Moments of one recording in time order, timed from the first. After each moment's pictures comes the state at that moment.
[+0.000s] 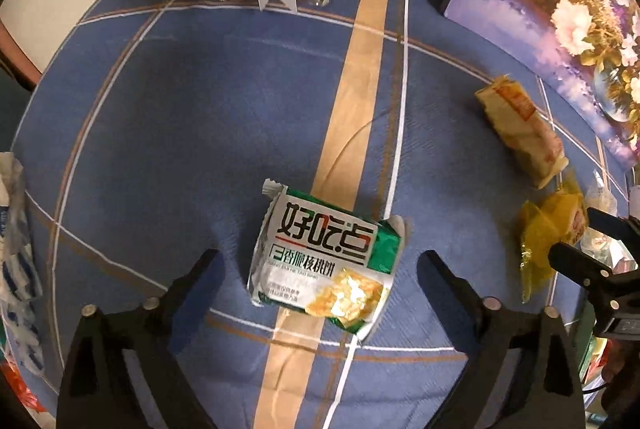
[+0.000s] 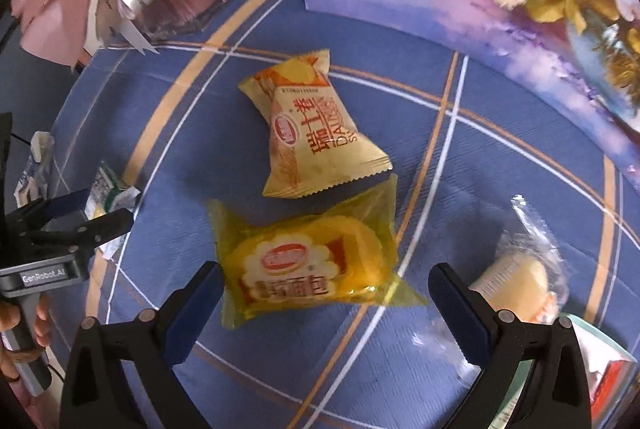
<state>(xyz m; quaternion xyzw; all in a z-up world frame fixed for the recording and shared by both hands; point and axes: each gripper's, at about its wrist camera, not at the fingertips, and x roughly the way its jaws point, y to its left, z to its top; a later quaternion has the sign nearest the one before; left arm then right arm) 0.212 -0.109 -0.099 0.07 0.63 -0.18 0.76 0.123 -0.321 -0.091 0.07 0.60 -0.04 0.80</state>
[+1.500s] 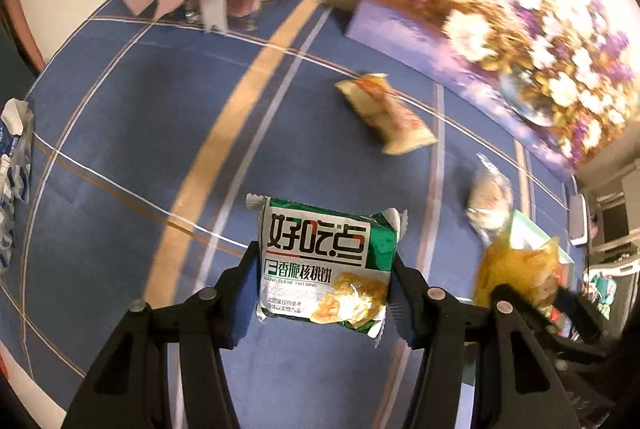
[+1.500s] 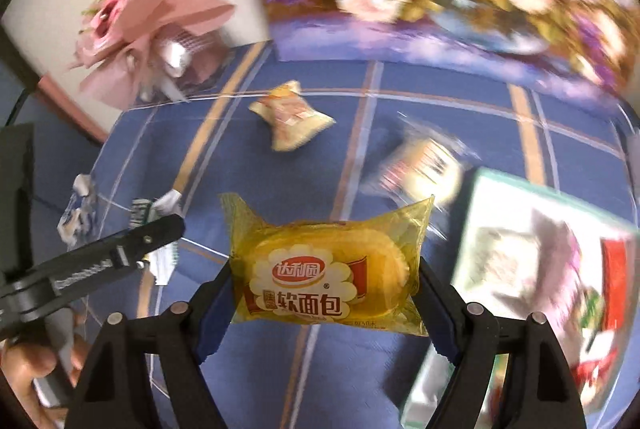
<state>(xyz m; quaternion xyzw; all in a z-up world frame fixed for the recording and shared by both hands) 0.101 -0.150 -0.012 -0.02 0.60 -0.21 0.78 -0.021 -0.329 -0.018 0.16 0.51 -0.10 0.84</state>
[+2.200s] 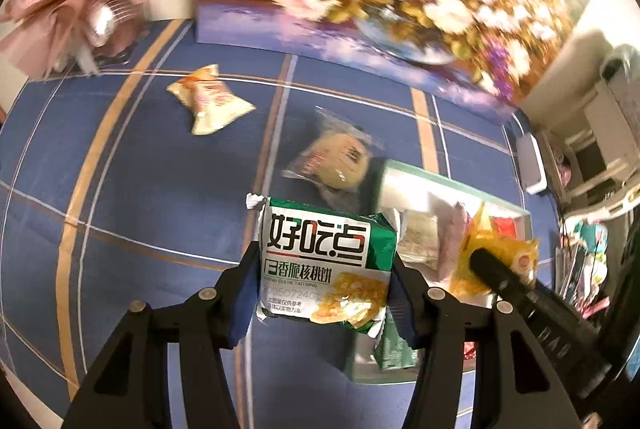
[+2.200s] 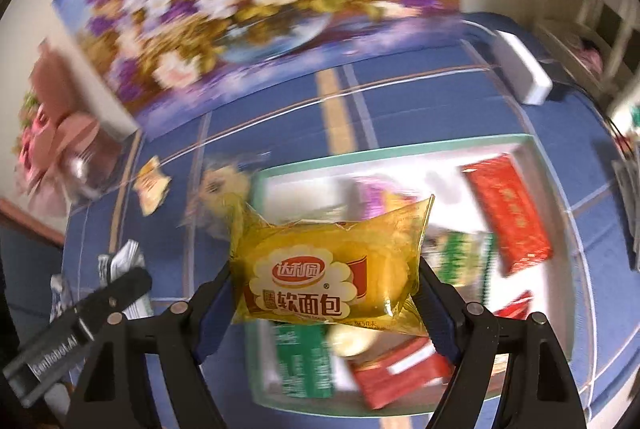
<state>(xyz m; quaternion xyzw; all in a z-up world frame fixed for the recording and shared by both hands) 0.017 -0.287 0.023 0.04 0.57 -0.28 0.77 -0.129 -0.474 -0.009 0.27 0.45 -0.25 0.82</state>
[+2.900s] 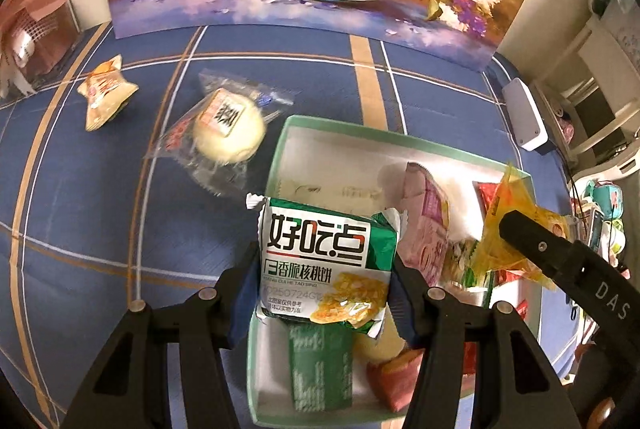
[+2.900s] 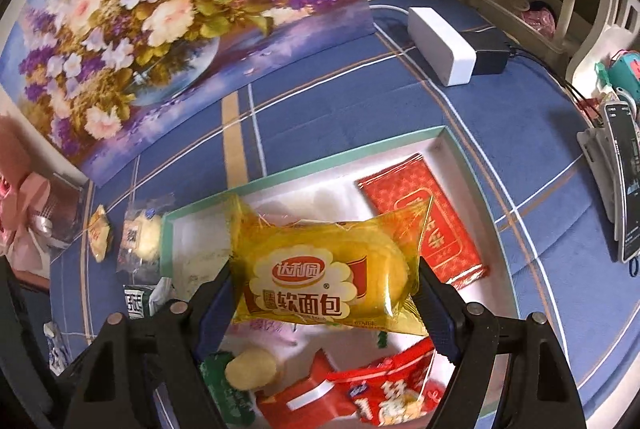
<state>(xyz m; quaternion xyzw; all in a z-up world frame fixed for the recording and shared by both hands) -0.022 -0.382 -0.022 0.09 0.57 -0.31 0.75 -0.166 -0.553 -0.031 0.32 0.43 -0.31 0.79</state>
